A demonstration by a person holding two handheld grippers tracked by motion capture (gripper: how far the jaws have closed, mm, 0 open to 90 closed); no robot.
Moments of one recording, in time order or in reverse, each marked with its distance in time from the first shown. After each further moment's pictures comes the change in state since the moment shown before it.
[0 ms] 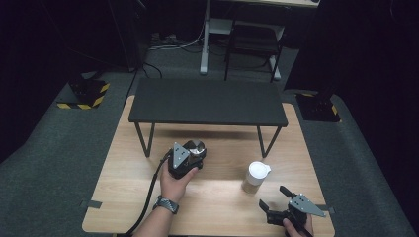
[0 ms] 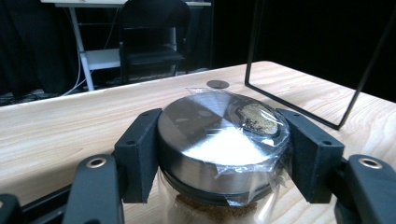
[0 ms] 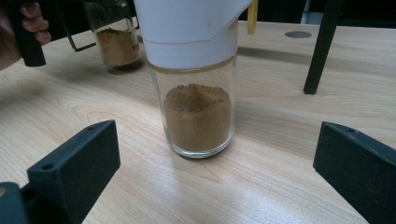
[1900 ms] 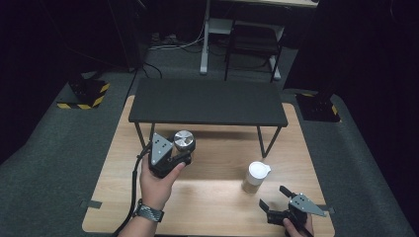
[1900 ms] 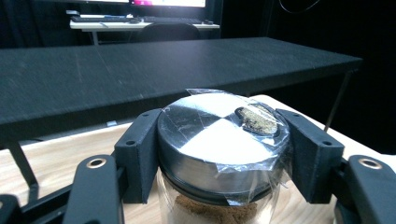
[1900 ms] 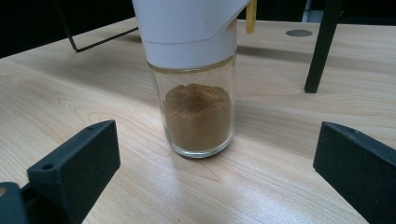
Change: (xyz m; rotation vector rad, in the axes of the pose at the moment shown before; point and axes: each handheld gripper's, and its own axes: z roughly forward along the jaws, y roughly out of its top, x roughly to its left) left arm -0.009 0.096 -0.077 -0.020 0.049 -0.022; right arm -0.002 0.000 0.000 0.001 0.006 0.013
